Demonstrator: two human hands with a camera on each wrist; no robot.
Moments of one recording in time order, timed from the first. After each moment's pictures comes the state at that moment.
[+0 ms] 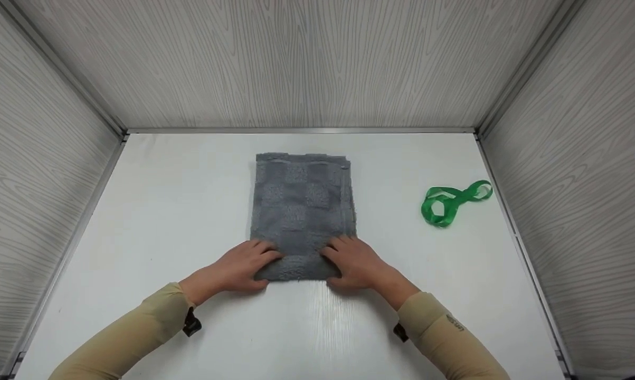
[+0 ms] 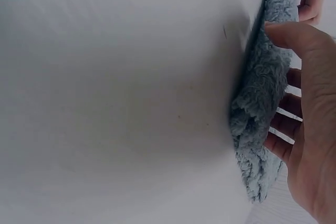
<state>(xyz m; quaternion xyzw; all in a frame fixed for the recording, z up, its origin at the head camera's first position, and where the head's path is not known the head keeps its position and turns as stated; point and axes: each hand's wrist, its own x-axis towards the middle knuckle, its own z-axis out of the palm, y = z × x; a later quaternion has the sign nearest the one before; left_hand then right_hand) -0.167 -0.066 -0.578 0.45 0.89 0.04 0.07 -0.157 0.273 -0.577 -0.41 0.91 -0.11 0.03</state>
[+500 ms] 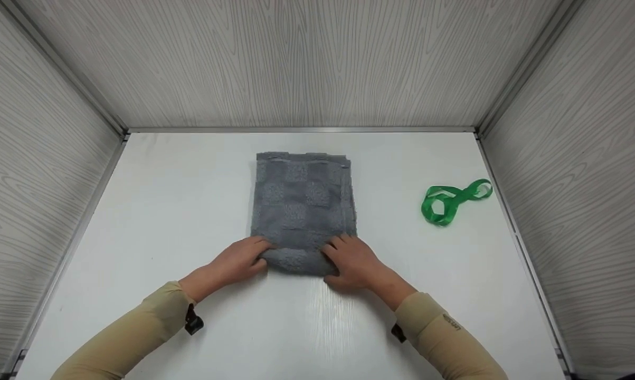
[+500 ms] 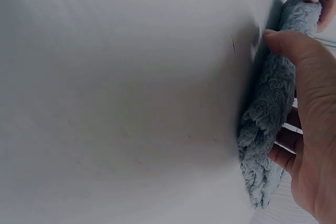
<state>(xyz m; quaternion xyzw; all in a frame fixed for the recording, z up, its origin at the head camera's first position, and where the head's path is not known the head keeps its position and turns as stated) -0.170 -0.064 -0.573 0.35 0.92 0.16 0.08 -0.153 0.268 -0.583 -0.39 0.91 -0.09 0.00</state>
